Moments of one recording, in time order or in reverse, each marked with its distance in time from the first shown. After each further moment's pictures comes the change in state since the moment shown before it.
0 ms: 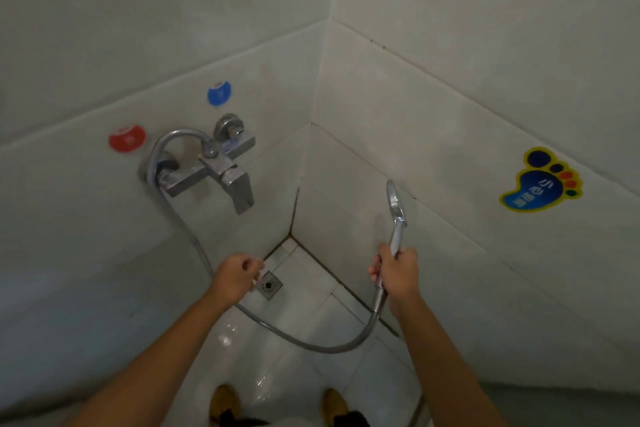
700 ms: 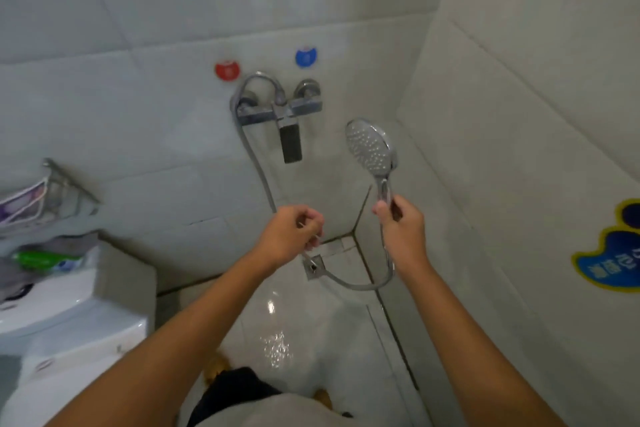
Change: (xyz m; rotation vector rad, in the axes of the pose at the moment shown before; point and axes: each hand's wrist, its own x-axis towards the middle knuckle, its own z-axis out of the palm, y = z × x) left_hand -0.126 0.115 0.087 -0.291 0.327 0.079; right_hand 0.041 -0.034 -0.011 -0.237 -0.680 -0.561
